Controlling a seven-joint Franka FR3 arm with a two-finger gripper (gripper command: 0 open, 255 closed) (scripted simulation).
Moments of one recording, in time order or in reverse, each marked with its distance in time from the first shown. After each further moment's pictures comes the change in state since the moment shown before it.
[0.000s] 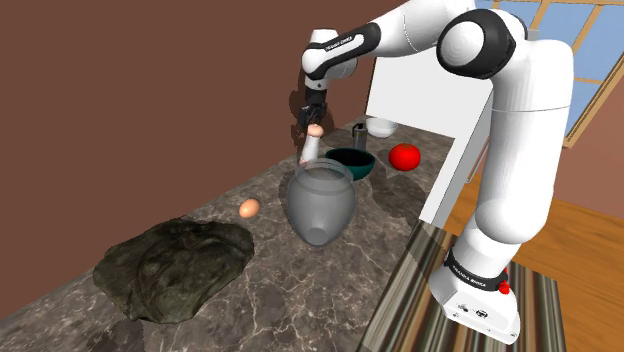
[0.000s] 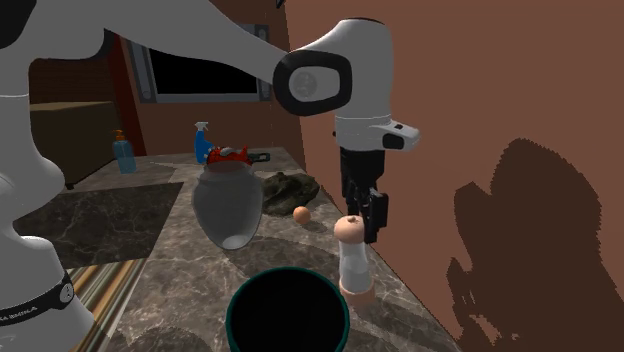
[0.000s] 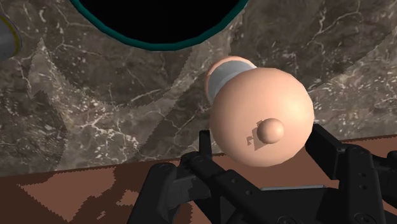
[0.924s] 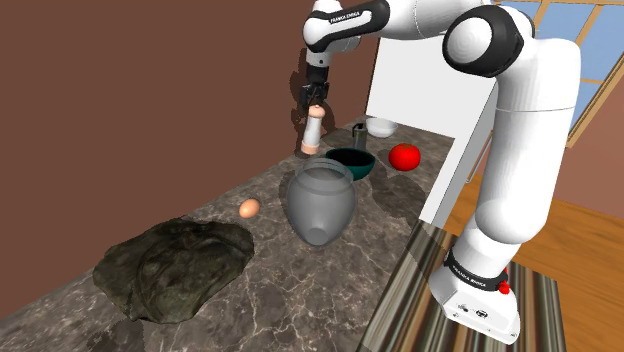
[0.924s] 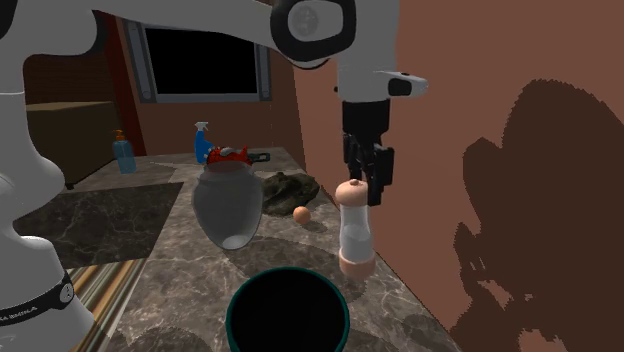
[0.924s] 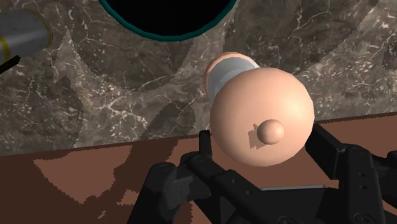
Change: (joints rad) arm 0.000 -0.033 -0.002 0.143 -0.006 -0.176 0.008
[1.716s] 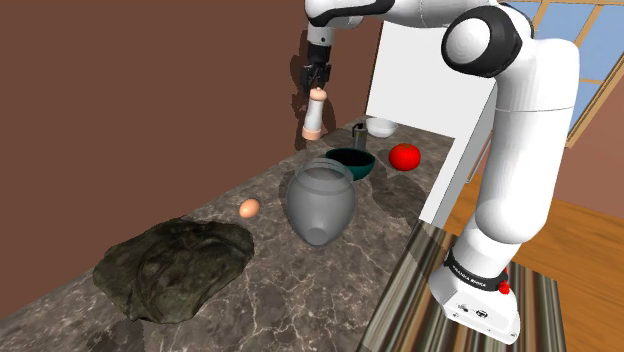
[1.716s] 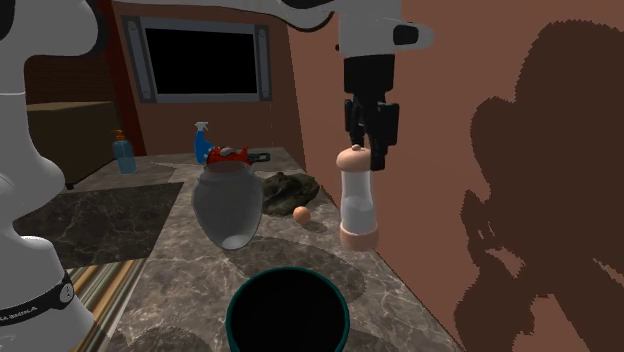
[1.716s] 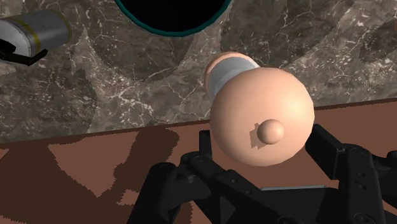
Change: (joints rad) arm -0.003 0.006 -0.001 0.168 -0.001 -0.162 0.004
